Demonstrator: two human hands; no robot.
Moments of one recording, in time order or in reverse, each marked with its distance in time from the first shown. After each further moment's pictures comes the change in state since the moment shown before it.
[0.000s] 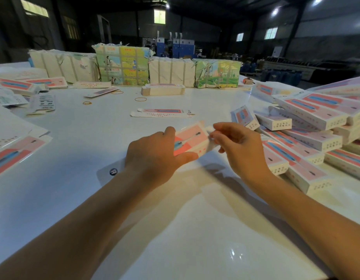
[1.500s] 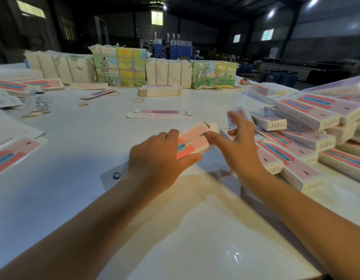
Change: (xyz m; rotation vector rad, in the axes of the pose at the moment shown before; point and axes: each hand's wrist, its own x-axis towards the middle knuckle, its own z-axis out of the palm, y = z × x) left_hand -0.009 0.012 0.007 0.017 0.203 0.090; right_hand 0.003 -0.003 -0.002 -0.163 0.019 0.089
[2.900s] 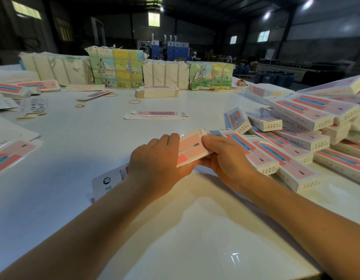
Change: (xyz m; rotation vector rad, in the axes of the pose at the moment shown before) left_hand -0.005 0.005 -0.001 -0.057 0.137 0.159; right_hand -0.010 -0.006 0.011 0.627 -0.381 0.280
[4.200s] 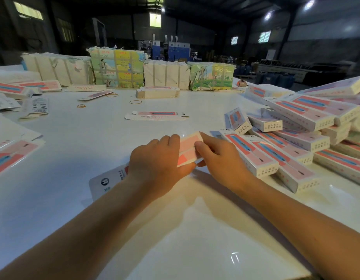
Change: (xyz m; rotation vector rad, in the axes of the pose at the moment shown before) left_hand 0.001 0.000 -0.003 0.085 -0.044 0.021; right_hand -0.008 -0.001 0.002 -0.847 0.040 -0.299
